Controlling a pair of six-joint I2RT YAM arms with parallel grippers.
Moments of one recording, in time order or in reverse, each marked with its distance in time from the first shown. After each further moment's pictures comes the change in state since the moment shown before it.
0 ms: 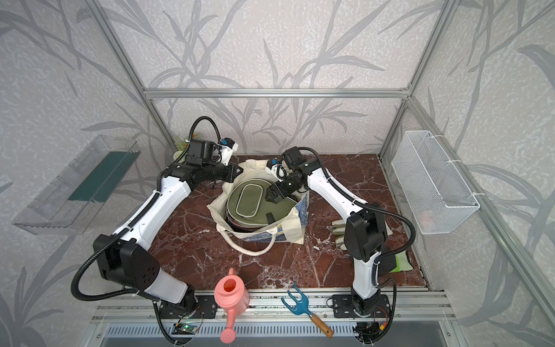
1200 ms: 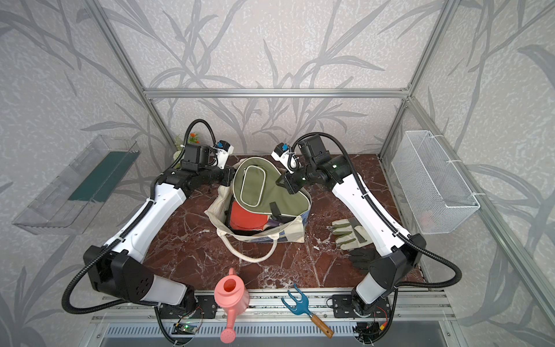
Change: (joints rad) left arm 0.003 -0.088 -0.082 0.018 -0.086 0.003; right arm 0.007 -0.343 0.041 -0.079 0.060 0.034
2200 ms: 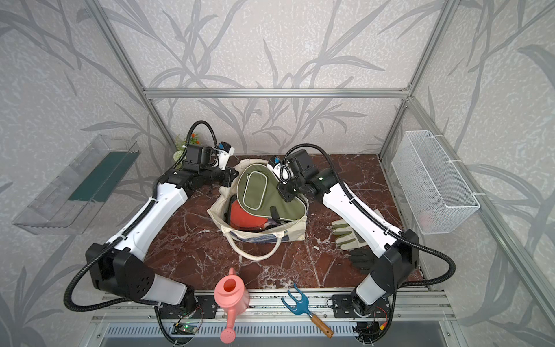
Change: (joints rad) left arm 0.000 0.012 -0.010 0.006 -0.002 -0.002; right arm 0.103 0.000 -0.220 0.204 0.261 -0.063
